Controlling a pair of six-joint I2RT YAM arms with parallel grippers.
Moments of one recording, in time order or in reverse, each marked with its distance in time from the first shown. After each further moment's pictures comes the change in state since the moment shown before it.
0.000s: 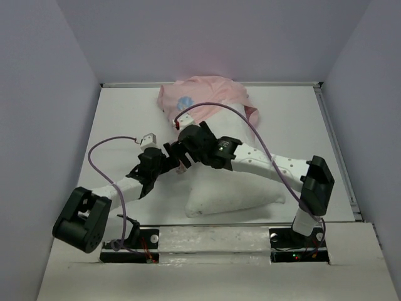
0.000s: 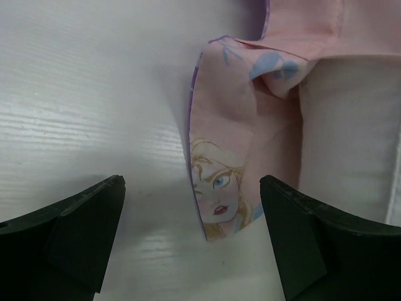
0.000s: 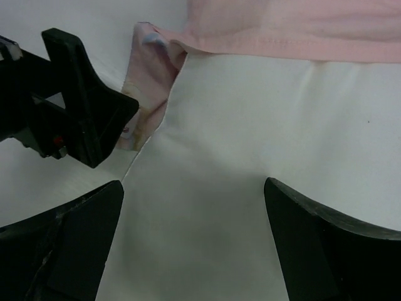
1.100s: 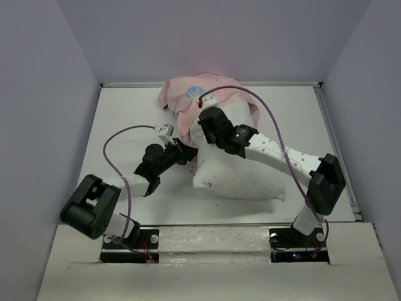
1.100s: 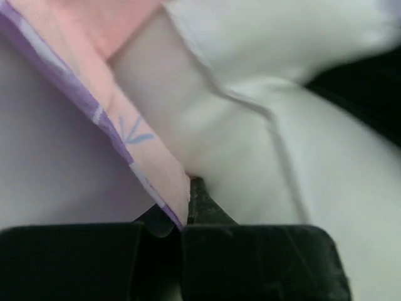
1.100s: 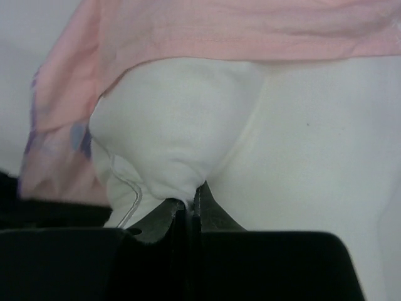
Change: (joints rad) left arm -0.010 0.294 0.057 0.584 0.503 -0.066; right arm -0.159 -0.022 -0.058 0.096 0.076 0.005
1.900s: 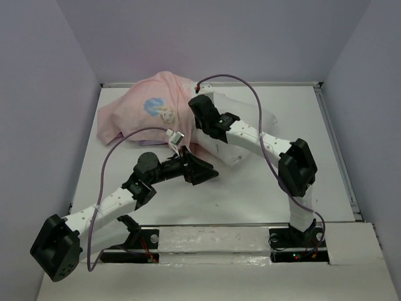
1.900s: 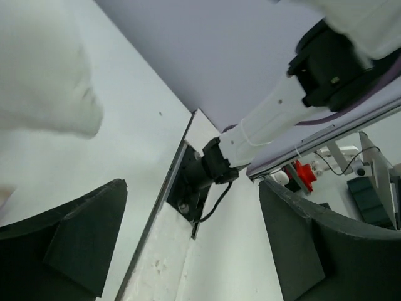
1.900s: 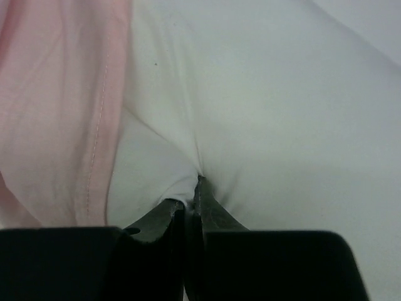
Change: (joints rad) left arm -0.248 -0.537 -0.033 -0.230 0.275 -0.169; right arm -0.098 0.344 0.355 0.034 0.079 0.164
